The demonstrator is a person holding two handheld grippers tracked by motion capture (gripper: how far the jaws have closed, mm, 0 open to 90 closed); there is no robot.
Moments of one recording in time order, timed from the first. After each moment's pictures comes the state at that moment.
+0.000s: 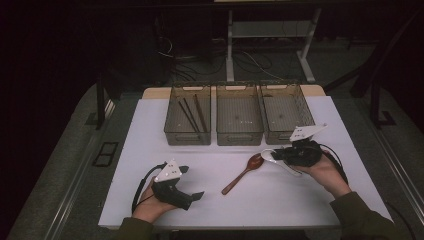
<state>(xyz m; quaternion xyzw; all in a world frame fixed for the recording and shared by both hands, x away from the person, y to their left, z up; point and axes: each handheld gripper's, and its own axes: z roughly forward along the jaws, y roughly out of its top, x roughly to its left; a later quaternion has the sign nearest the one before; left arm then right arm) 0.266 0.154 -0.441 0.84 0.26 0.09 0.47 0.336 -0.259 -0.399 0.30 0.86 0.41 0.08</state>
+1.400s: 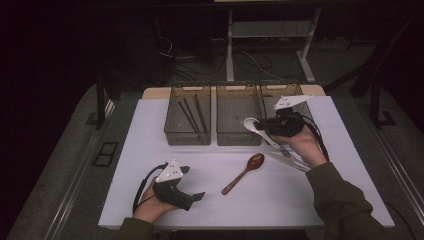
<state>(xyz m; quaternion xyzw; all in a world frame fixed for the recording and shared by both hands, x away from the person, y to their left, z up) 0.265 0.152 -0.440 0.84 0.26 0.09 0.47 0.394 -0.214 -0.351 0.29 0.83 0.46 0.11</state>
